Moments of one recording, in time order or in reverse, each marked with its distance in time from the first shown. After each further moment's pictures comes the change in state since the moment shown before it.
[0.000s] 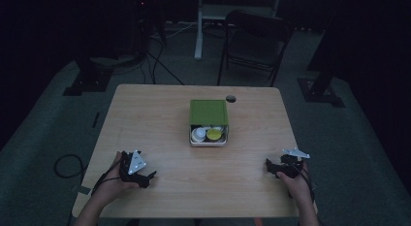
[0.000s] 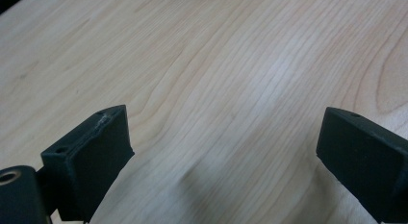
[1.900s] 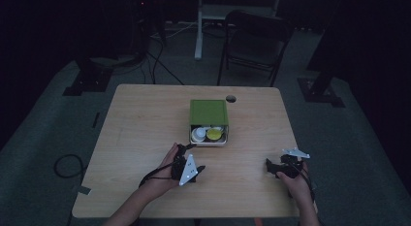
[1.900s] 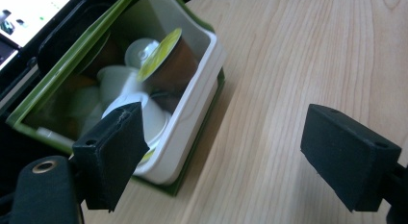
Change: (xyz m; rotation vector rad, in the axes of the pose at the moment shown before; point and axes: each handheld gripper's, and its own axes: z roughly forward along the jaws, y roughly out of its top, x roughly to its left) left arm -0.085 0.109 0.055 -0.347 0.011 0.413; right arm 0.000 0.000 0.000 0.000 0.000 0.000
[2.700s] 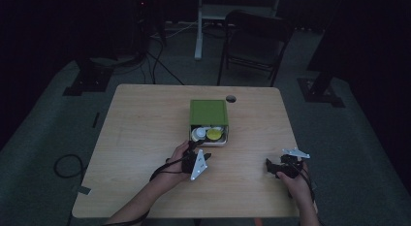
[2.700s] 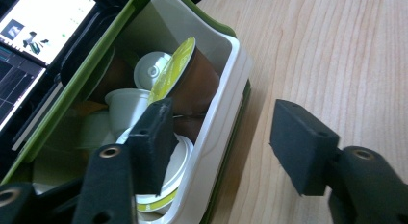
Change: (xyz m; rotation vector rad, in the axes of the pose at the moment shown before) left arm 0.005 0.006 0.036 0.019 0.069 0.104; right arm 0.000 0.000 0.000 0.000 0.000 0.000
